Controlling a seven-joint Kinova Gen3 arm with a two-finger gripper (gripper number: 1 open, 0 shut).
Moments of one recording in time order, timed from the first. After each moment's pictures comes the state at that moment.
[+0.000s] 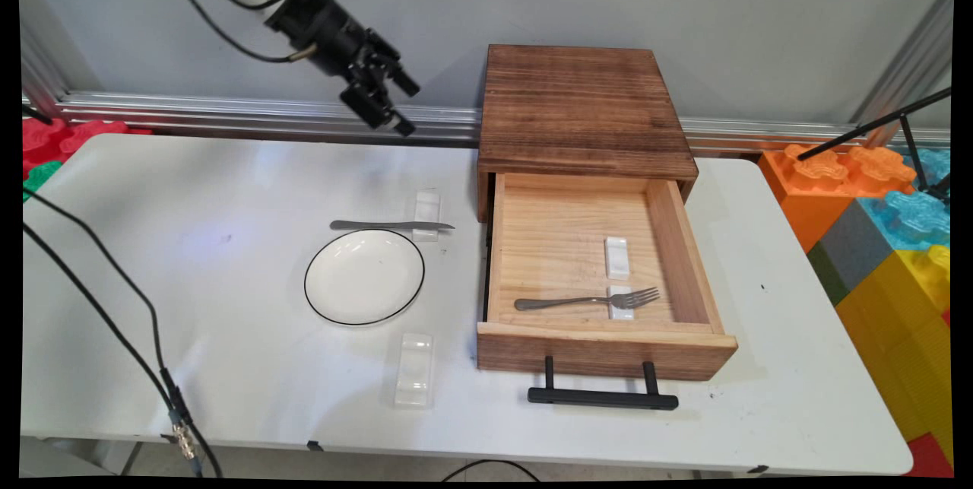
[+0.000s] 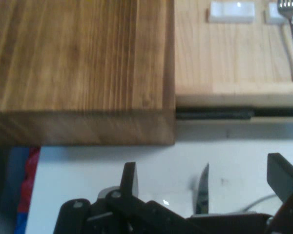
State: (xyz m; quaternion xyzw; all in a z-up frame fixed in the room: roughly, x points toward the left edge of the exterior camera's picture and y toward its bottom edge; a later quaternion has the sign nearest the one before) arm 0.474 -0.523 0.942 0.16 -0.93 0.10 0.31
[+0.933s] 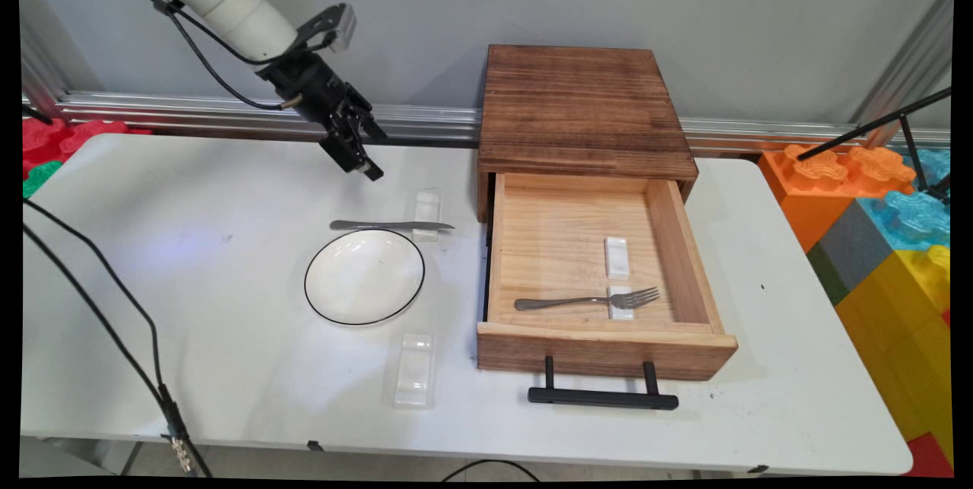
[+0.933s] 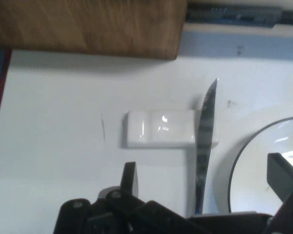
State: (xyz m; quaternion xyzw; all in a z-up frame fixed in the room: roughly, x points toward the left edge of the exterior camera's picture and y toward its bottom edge) arm 0.505 -0.531 0.875 0.20 -0.95 0.05 0.25
